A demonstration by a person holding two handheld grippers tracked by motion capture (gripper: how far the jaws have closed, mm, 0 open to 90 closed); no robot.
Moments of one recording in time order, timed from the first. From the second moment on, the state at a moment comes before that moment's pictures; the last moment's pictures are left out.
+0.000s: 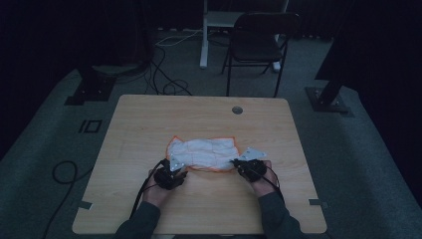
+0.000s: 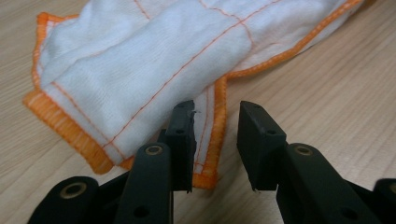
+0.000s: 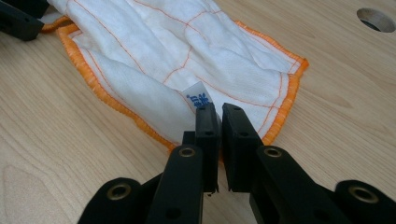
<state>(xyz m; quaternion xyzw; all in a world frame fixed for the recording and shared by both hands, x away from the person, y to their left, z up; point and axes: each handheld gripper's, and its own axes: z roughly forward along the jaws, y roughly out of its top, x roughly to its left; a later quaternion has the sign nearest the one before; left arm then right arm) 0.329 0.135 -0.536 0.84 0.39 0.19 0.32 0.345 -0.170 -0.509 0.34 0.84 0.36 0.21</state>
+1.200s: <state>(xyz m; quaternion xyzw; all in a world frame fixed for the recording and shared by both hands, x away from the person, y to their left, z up) 0.318 0.163 -0.533 0.84 0.40 0.19 0.30 0.364 -0.166 -0.526 0.36 0.85 0.33 0.19</state>
